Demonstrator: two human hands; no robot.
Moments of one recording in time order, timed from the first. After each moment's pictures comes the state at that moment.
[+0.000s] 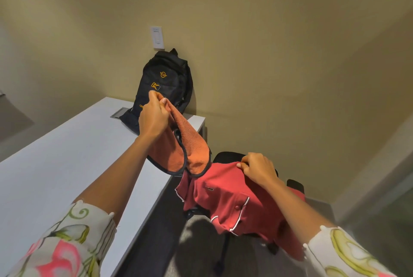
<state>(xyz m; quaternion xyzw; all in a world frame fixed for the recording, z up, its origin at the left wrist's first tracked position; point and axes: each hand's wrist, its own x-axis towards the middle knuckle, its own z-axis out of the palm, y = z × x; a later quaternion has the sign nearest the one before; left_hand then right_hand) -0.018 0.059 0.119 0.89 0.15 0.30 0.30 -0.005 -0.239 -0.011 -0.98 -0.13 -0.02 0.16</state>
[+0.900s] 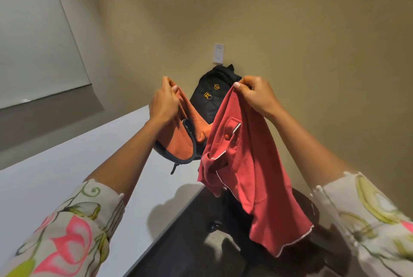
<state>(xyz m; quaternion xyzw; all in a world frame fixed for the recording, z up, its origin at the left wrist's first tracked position) -0.080 0.148 0.183 0.86 0.22 0.37 0.26 0.026 -0.082 0.218 -0.82 -0.37 -0.14 0.42</state>
